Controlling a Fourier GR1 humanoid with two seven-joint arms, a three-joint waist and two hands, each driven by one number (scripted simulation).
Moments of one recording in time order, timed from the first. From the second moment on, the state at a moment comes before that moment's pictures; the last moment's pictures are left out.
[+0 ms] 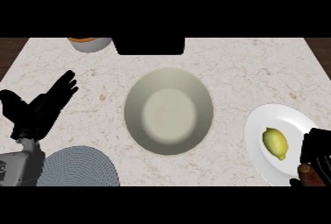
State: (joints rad) left arm -0.21 0.25 0.15 -1.50 0.10 -0.22 0.29; right arm -0.08 -0.27 -0.13 -2.35 0.62 0.89 0.45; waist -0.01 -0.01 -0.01
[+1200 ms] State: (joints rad) left arm -0.22 0.22 0.12 -1.52 0.08 -0.20 0.30; right arm -0.93 0.00 0.20 -1.78 0.70 0.56 0.96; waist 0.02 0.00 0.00
